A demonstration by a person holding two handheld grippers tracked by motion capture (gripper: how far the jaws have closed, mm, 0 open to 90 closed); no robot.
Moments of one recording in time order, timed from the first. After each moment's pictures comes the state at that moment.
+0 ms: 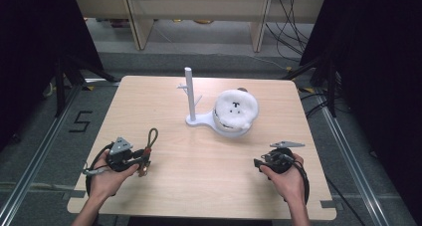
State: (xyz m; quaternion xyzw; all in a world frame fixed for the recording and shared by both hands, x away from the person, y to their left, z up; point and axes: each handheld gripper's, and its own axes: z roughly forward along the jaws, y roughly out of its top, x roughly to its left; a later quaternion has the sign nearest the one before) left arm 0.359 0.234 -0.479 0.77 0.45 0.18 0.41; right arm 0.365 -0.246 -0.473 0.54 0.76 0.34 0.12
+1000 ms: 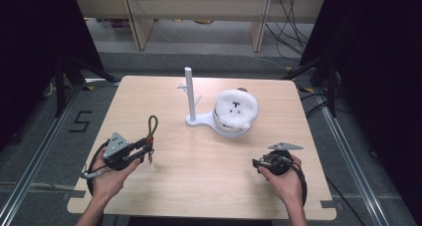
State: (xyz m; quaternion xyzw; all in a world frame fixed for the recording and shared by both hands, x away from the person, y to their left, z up) left arm 0.352 0.221 -0.454 0.71 0.42 0.24 0.51; right arm 0.362 -0.242 -0.479 0.54 0.76 0.34 0.13
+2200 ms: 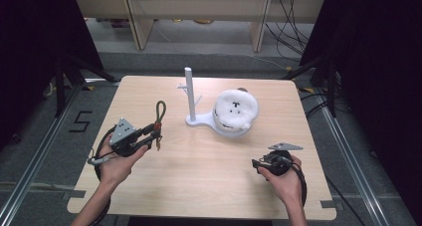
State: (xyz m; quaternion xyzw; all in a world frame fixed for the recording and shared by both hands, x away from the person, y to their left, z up) left arm 0.375 0.201 -0.425 0.71 0.39 0.25 0.53; right arm 0.362 -0.242 -0.480 0.54 0.76 0.34 0.13
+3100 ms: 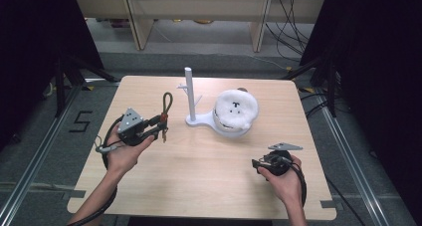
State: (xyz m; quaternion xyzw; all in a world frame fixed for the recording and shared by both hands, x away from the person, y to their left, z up) left arm 0.399 0.186 -0.413 0.71 0.38 0.25 0.54; right arm 0.362 -0.242 -0.480 0.53 0.76 0.34 0.14
